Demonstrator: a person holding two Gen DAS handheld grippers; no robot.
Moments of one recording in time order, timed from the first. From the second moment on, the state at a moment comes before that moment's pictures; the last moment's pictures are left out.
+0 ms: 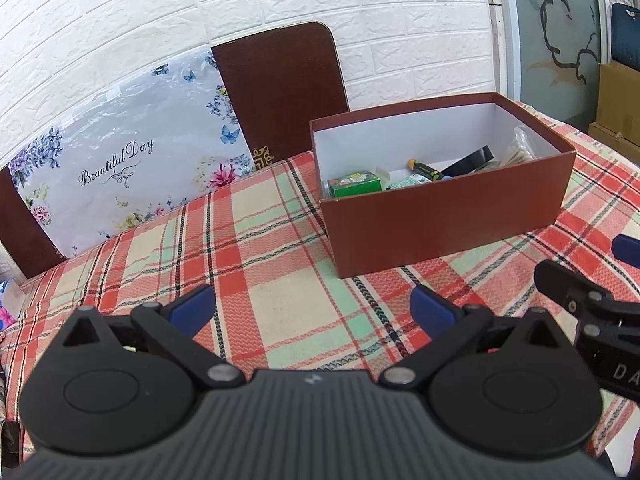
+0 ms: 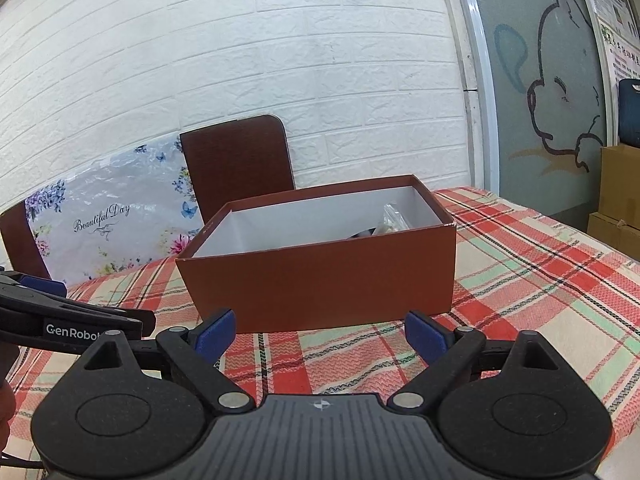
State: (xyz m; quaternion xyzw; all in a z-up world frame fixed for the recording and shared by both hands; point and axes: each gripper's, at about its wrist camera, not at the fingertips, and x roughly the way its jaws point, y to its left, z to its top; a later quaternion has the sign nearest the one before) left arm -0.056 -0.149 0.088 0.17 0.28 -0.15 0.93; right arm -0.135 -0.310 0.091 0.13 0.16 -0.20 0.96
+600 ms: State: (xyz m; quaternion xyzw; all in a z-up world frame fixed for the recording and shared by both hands) left arm -0.060 -0.159 0.082 0.19 0.29 -0.16 0.92; right arm -0.134 -0.322 0.085 0.14 0.17 -0.19 0.96
